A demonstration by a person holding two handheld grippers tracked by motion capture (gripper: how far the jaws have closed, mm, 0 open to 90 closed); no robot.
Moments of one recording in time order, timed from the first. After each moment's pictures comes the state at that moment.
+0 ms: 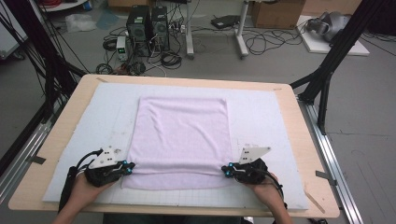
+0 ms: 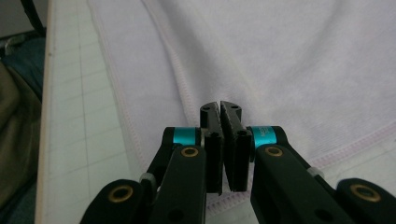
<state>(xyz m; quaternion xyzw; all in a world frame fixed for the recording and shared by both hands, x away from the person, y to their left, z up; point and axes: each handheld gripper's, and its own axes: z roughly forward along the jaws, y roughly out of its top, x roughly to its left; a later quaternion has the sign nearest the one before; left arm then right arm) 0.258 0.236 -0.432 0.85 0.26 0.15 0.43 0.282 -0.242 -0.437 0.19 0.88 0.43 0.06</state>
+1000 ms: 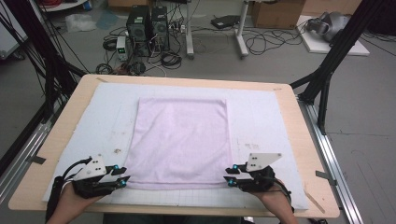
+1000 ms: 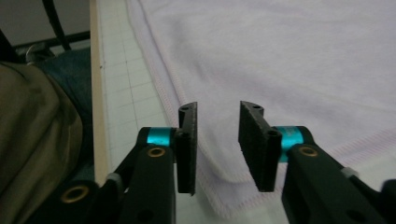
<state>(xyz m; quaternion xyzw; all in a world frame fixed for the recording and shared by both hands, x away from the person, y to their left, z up) 0.227 0.238 -0.422 0.86 0.25 0.14 0.43 0.257 -0.243 -0.422 0.17 0.87 0.45 0.06</state>
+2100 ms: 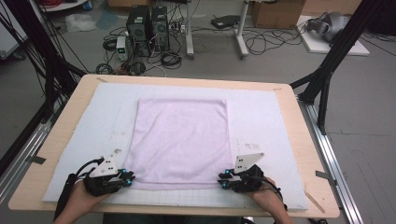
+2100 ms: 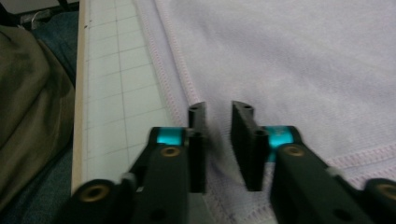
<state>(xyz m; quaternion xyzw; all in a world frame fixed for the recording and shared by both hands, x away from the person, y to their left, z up) 0.240 0.231 -0.441 0.87 0.25 0.12 0.39 0.269 -0.230 -0.445 0.15 0.90 0.41 0.03</state>
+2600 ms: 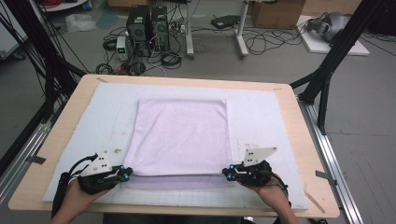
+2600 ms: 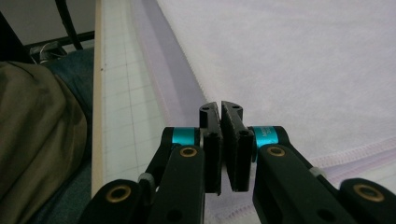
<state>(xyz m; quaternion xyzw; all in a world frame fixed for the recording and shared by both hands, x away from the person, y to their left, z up) 0.232 0.232 -0.410 0.86 0.24 0.15 0.43 0.269 -0.247 -0.415 0.16 0.87 0.46 0.04</state>
